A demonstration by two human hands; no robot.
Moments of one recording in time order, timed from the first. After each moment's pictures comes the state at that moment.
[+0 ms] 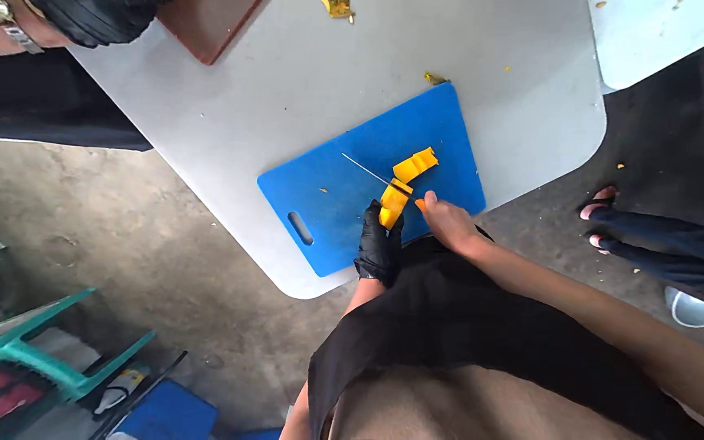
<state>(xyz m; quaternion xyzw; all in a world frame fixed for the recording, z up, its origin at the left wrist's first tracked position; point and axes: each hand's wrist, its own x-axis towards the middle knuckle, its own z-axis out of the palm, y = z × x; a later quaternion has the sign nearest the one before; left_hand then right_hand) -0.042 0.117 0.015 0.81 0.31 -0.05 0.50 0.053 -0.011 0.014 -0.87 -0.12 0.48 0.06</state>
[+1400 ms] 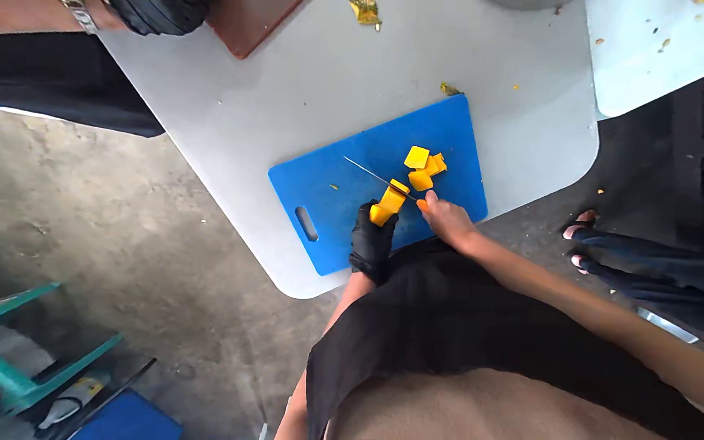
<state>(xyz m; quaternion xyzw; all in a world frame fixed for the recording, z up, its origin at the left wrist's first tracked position) -0.041 0.149 0.017 0.74 0.38 -0.12 0.54 0.057 -0.002 -0.006 -0.88 -0.17 0.45 0.05</state>
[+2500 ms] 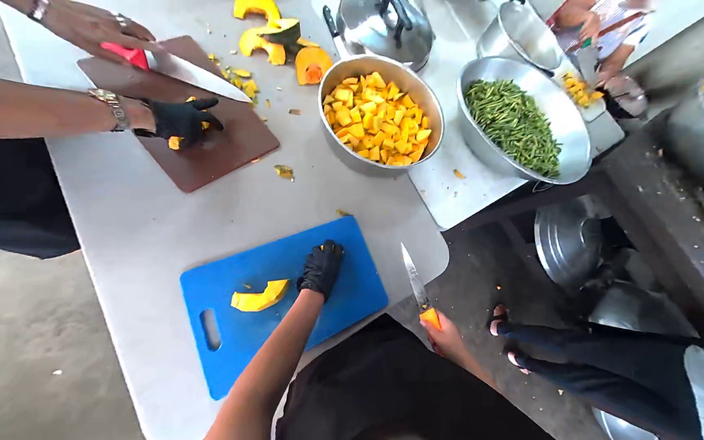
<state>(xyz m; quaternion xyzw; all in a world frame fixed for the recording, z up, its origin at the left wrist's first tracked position) 0.107 0.102 -0.013 0.94 0.05 -0.27 0.19 0.027 -0.215 0.031 -0.84 0.16 0.34 0.38</state>
